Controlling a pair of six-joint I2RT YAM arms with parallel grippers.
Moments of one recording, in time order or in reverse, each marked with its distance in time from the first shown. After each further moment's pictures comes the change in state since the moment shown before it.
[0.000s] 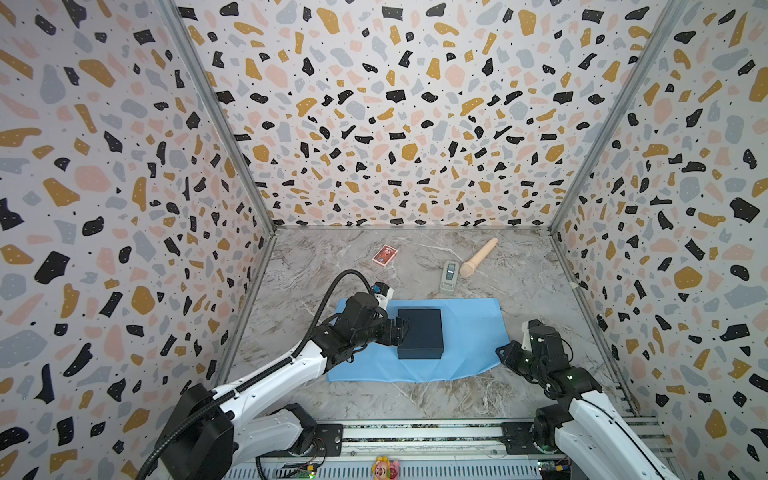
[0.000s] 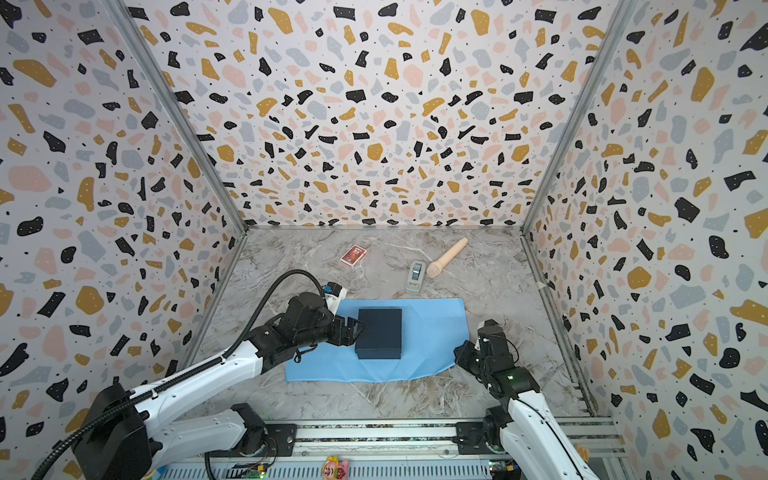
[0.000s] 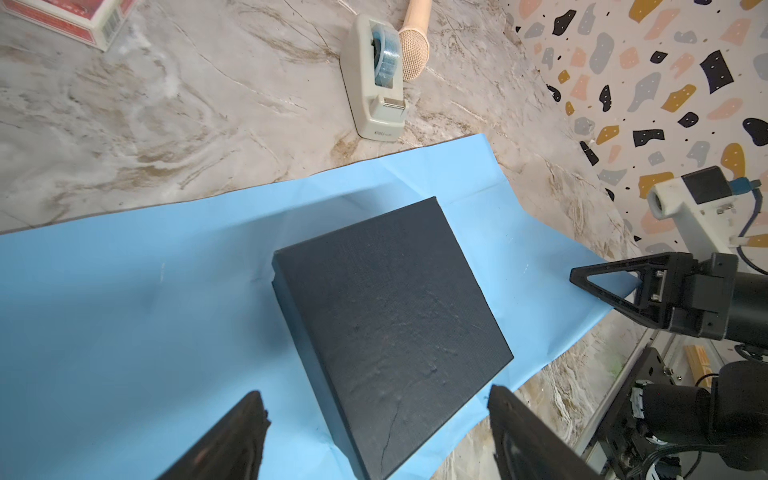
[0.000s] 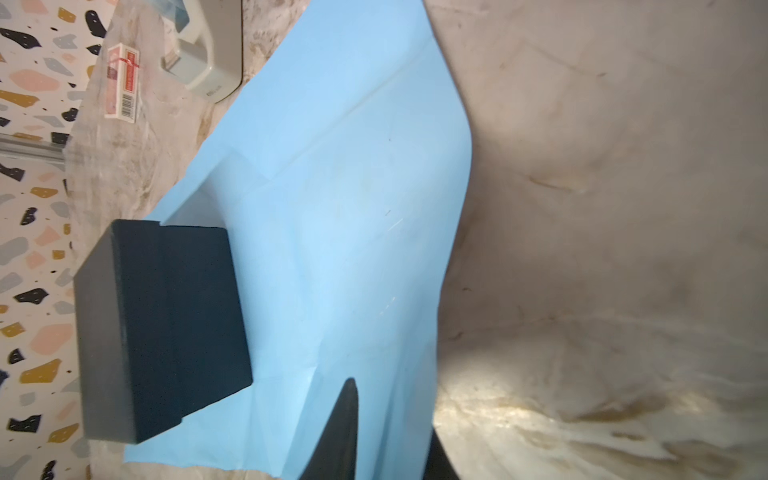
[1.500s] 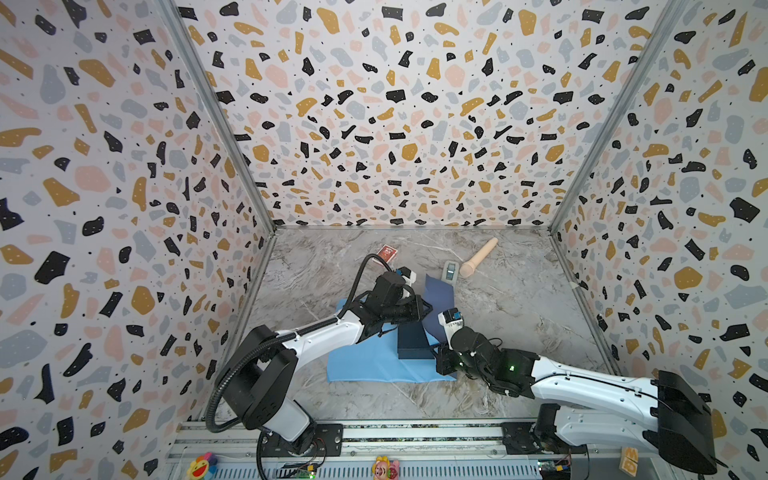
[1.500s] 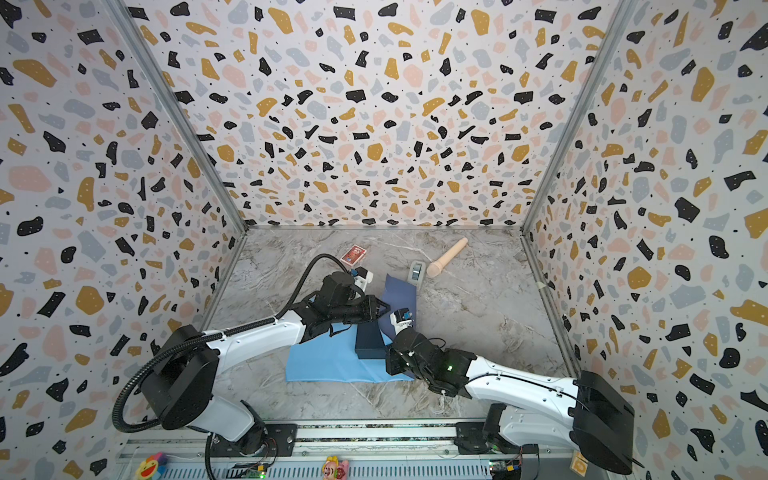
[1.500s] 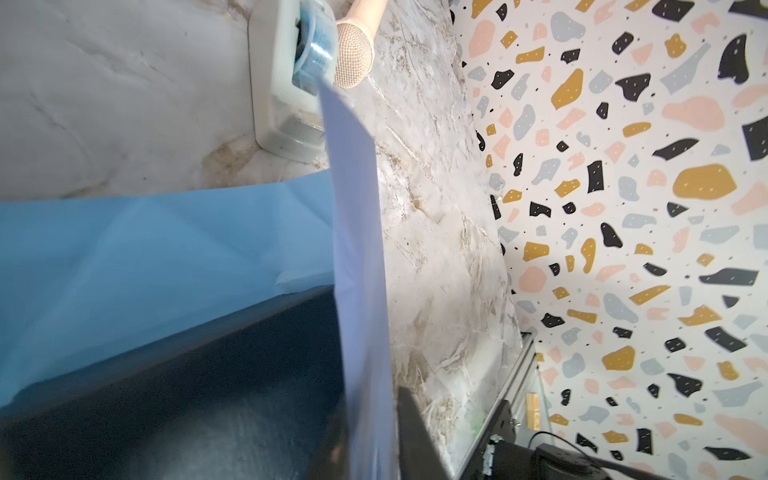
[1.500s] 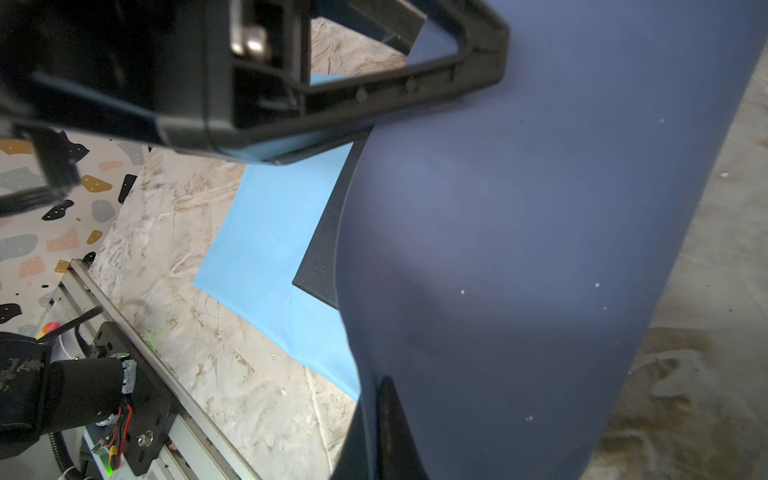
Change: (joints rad) left arm -0.022 0.396 0.228 0.232 0.201 -0.336; right arm 0.817 0.475 0.307 0.333 0.365 -0.054
